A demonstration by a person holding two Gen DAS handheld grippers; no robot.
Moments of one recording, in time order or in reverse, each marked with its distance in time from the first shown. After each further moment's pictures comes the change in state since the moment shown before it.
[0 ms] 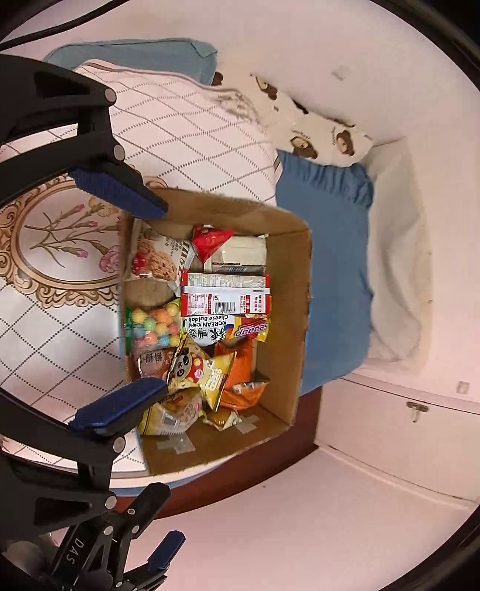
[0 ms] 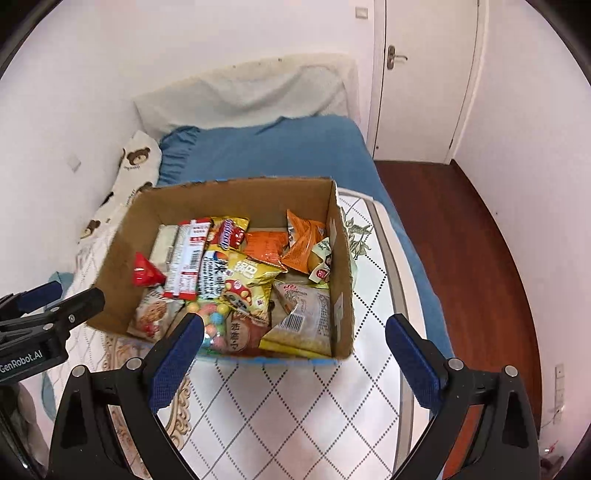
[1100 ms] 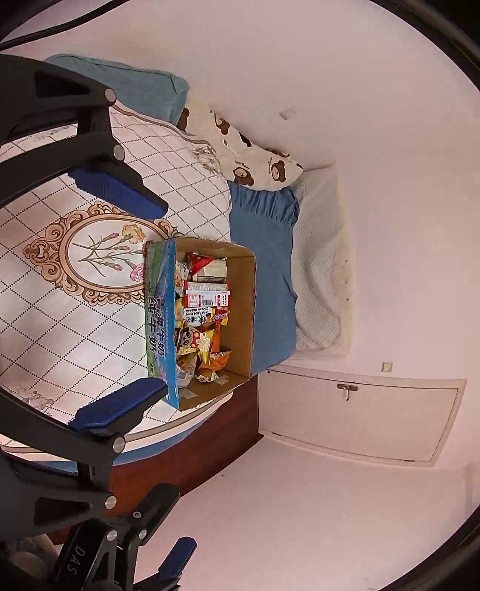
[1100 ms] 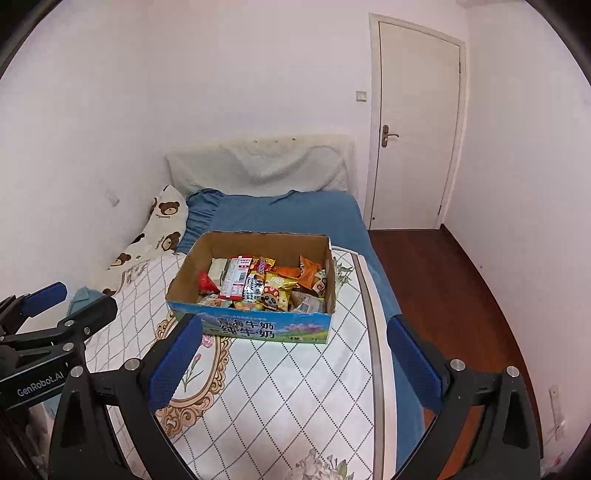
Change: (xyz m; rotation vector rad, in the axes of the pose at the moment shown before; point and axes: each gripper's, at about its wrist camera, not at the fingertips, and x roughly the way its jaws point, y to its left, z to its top) left arm -0.189 -0.017 -0.117 0.023 -0.315 0.043; right arm -0.221 0.015 -0.104 -0.061 -0.291 0.020
